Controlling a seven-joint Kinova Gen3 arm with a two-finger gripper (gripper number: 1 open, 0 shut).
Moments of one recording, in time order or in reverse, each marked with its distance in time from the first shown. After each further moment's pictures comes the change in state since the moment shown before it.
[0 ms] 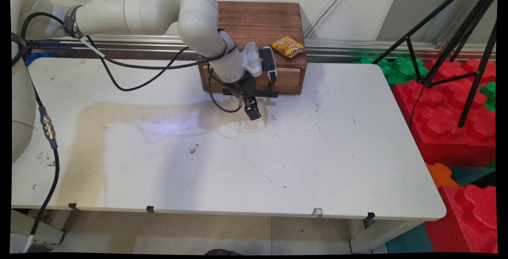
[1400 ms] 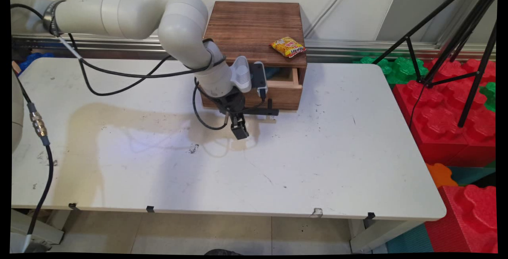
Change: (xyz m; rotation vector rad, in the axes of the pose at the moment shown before) arm -0.021 0.047 -0.032 -0.075 -0.065 0.018
